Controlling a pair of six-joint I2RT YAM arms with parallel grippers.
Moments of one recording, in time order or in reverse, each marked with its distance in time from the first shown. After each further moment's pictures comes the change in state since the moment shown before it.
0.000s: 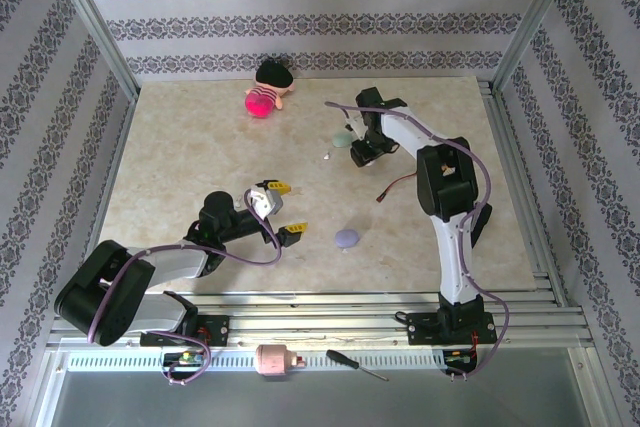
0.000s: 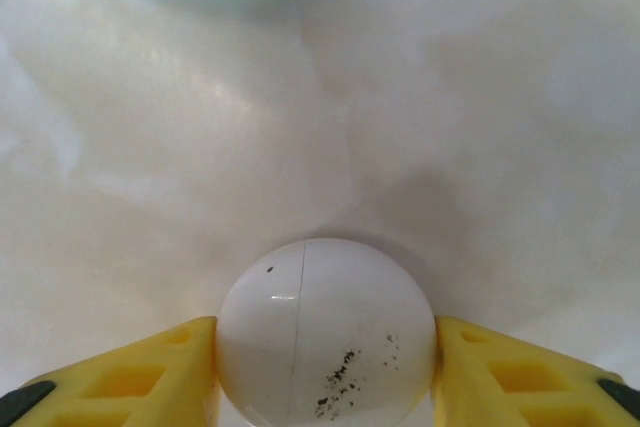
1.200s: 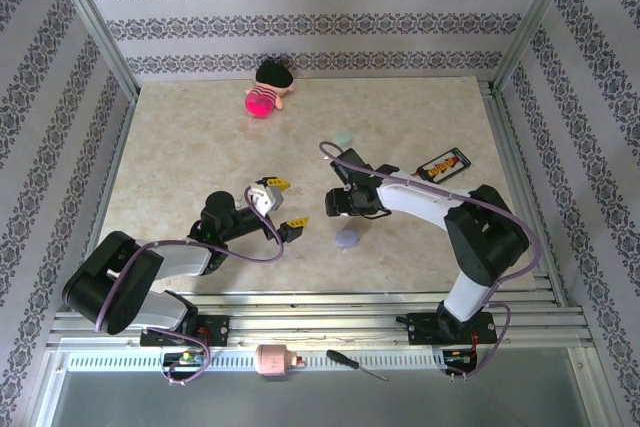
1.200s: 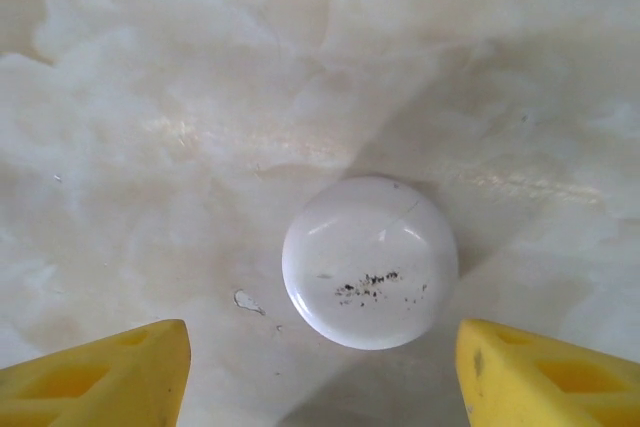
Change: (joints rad) left arm 0.000 0.066 0.003 0.092 -0.044 -0.034; right arm 0.323 -0.561 -0.739 0.351 0.015 0.746
